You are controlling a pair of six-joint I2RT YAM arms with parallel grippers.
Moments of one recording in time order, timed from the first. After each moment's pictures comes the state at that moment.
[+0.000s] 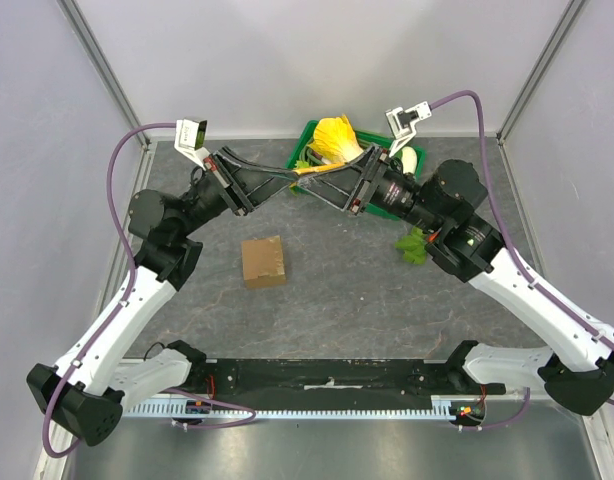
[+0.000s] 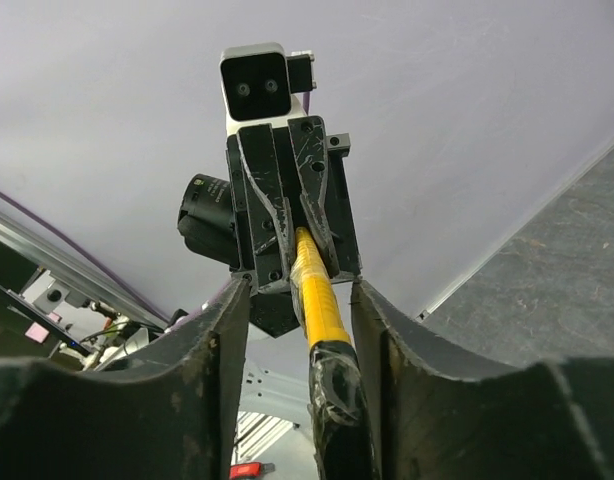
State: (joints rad) left arm -0.48 1.01 1.05 0.55 0.63 -1.13; right arm 0.80 1.17 1.35 0.09 -0.32 0.91
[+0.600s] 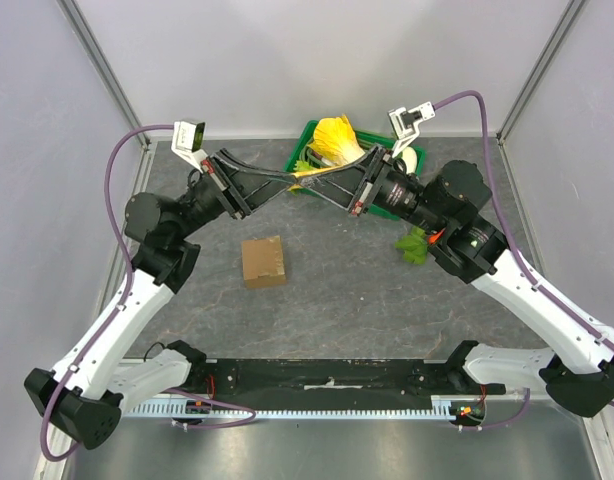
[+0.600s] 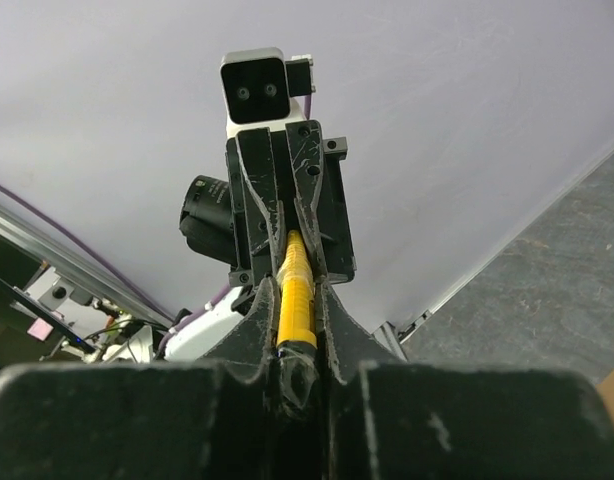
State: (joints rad) left arm -0.48 1.00 1.05 0.55 0.64 -1.14; right arm 0.80 1.16 1.35 0.08 -0.31 0.91
